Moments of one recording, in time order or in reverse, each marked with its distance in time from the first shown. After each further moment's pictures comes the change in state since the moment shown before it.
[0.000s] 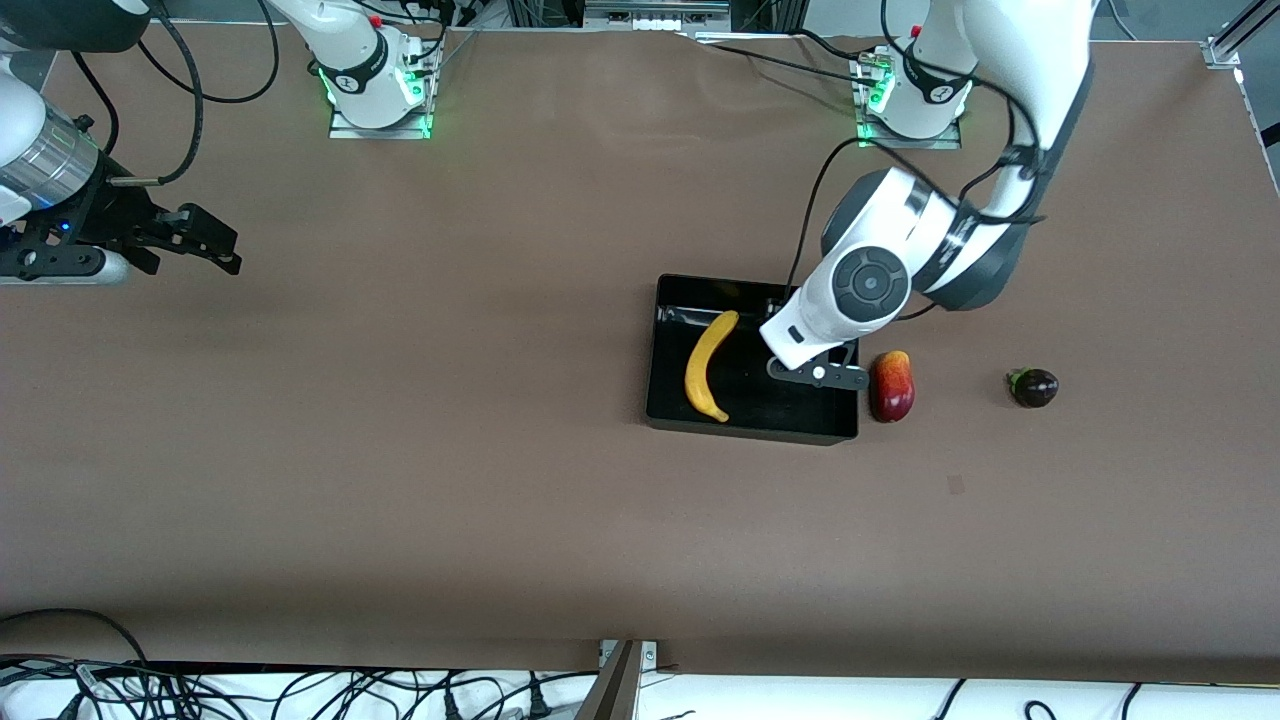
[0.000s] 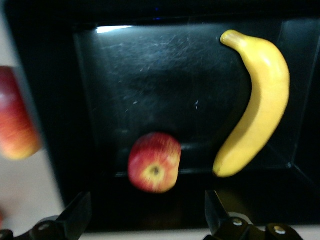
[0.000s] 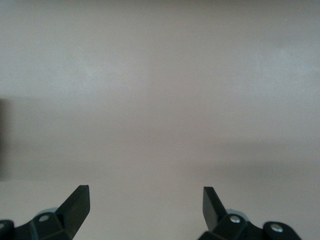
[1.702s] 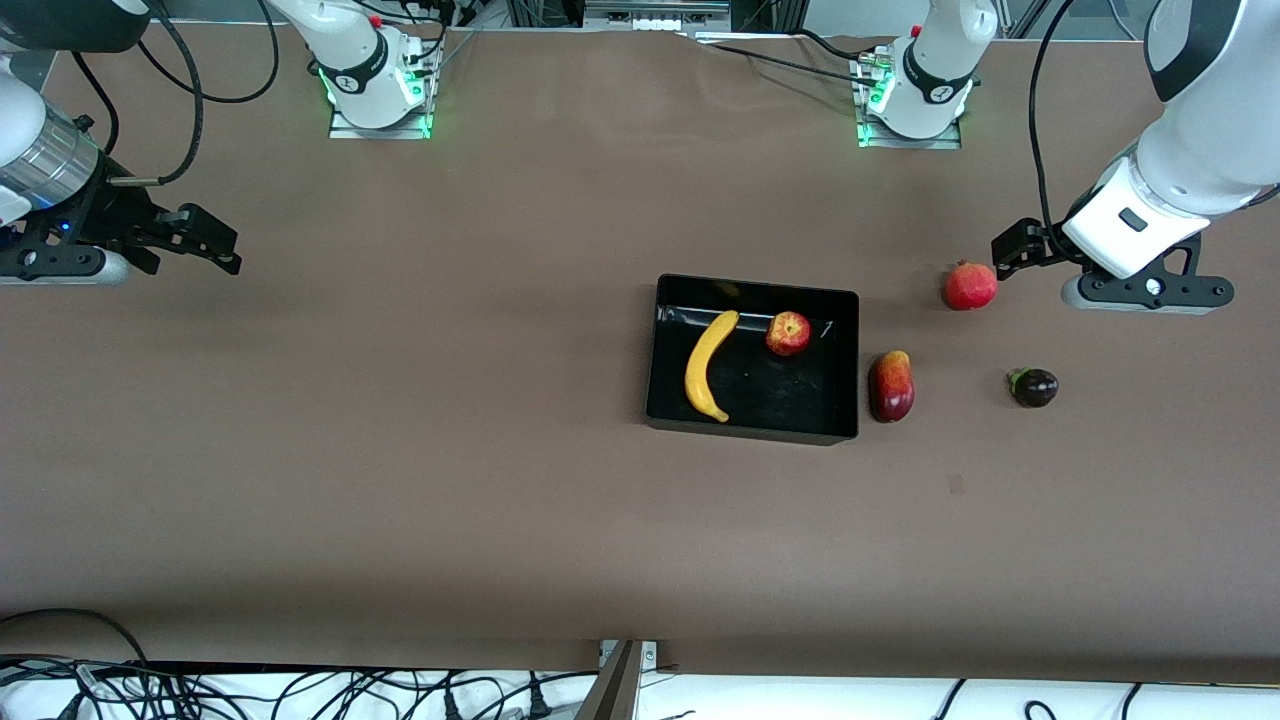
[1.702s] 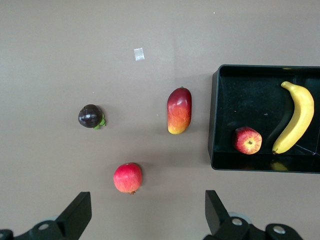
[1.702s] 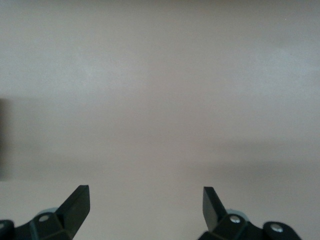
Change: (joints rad) left arm 0.185 -0.422 0.162 0.126 0.003 -0.390 0.262; right arm 0.000 0.000 0.000 -0.001 0.000 0.000 0.000
